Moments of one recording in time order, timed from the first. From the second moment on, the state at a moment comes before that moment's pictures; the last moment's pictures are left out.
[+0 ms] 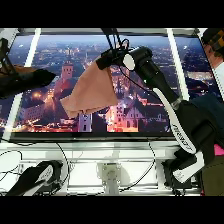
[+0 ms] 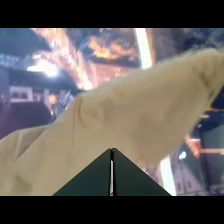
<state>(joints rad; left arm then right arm) 0.14 -0.96 1.05 0.86 -0.97 -1.27 0.56 -1.75 1.89 -1.52 0.72 1.49</state>
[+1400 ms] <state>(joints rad) -0.54 -1.58 1.28 0.88 -0.63 -1.33 0.19 -1.79 1.90 -1.41 1.39 1.40</state>
